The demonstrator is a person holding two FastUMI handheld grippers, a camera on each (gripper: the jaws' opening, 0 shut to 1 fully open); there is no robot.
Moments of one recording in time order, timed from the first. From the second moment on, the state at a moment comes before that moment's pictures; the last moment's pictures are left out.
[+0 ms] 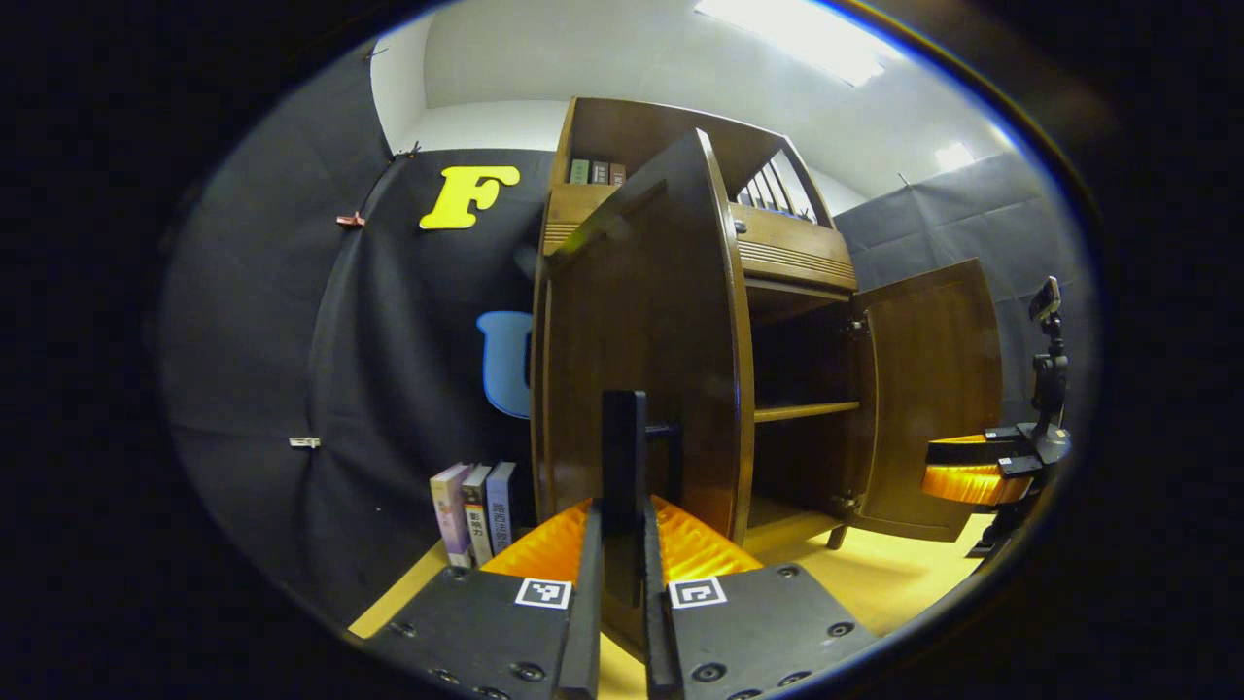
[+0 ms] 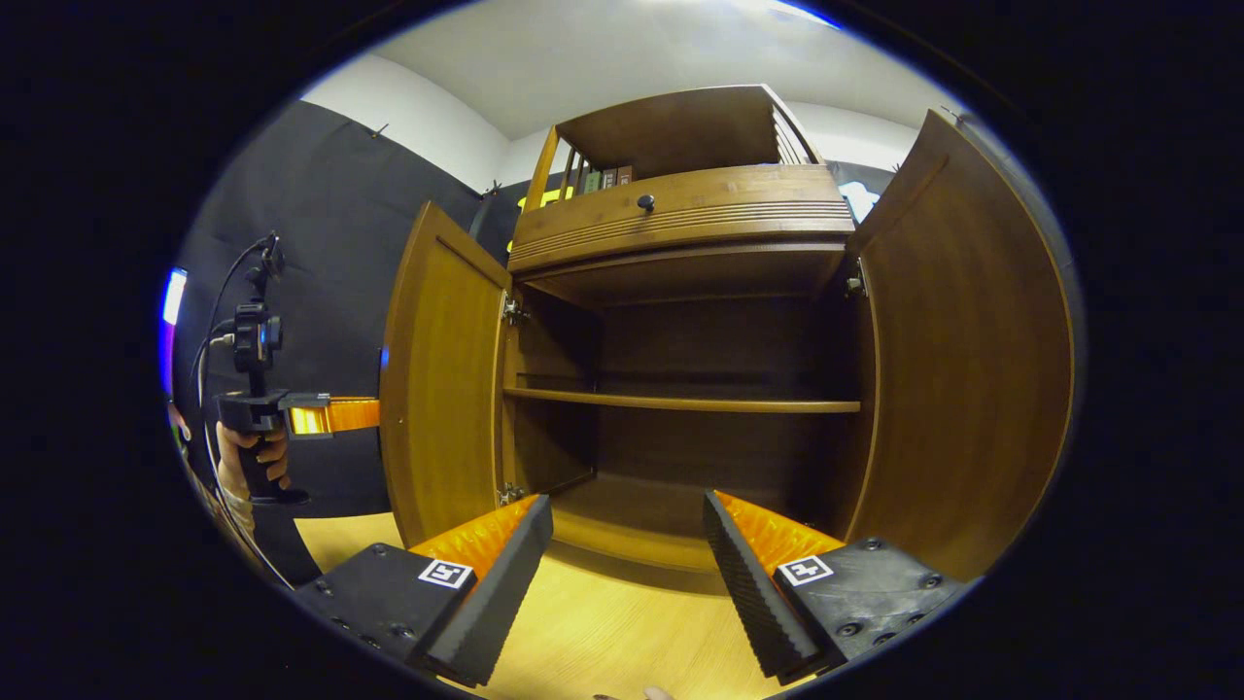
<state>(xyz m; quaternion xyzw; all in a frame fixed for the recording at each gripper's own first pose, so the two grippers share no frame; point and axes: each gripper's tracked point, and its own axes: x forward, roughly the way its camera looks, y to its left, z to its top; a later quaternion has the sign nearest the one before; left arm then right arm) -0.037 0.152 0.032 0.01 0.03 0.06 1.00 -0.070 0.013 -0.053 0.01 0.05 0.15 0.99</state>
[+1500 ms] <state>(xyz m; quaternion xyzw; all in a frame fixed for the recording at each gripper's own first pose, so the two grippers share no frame) 0.030 0.020 0.024 0.01 0.03 0.00 1.00 -0.044 -0.034 -0.052 -0.04 0.06 0.00 1.00</state>
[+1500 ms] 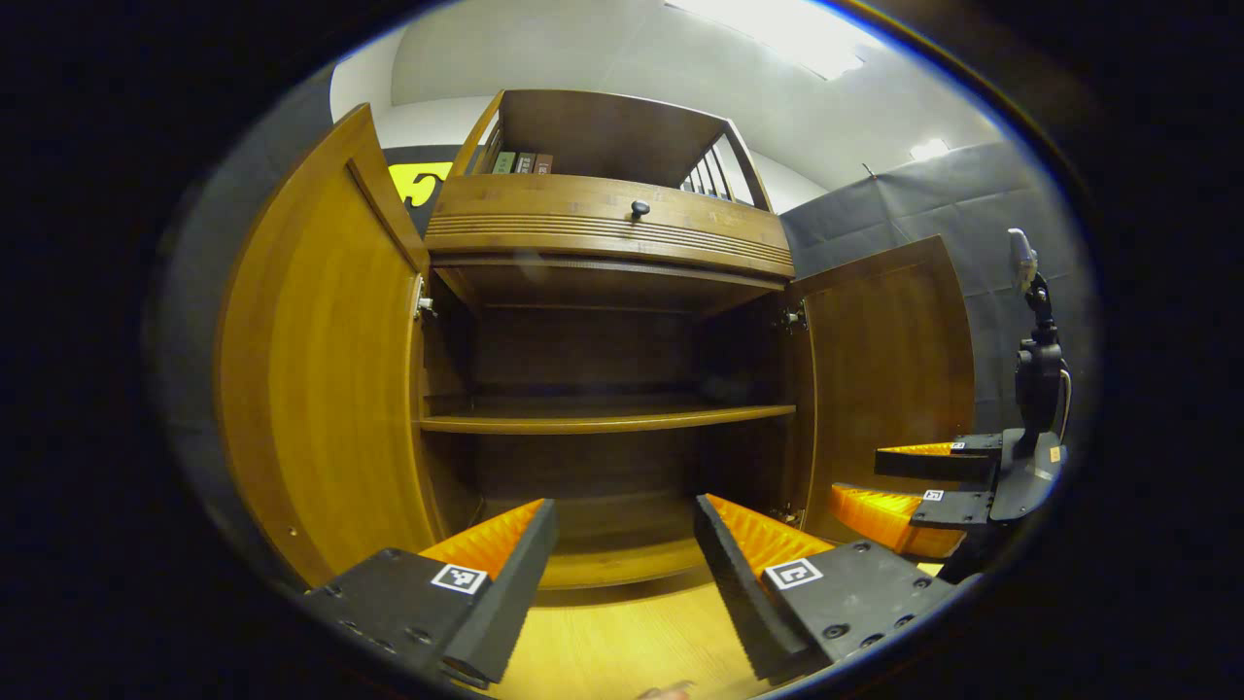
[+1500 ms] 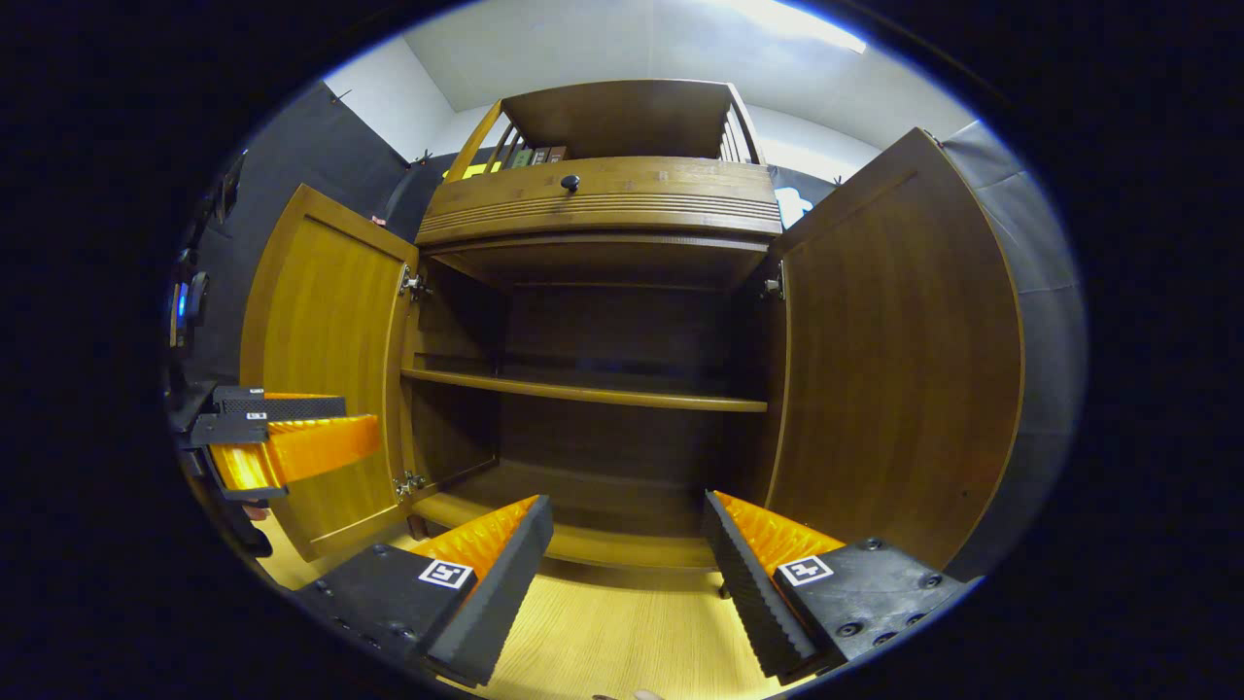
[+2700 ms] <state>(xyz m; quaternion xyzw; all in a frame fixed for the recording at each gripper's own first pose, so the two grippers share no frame) 0.057 0.023 0.023 0.00 0.02 0.04 1.00 -0.027 -0.035 -0.019 -0.03 0.03 0.00 1.00</state>
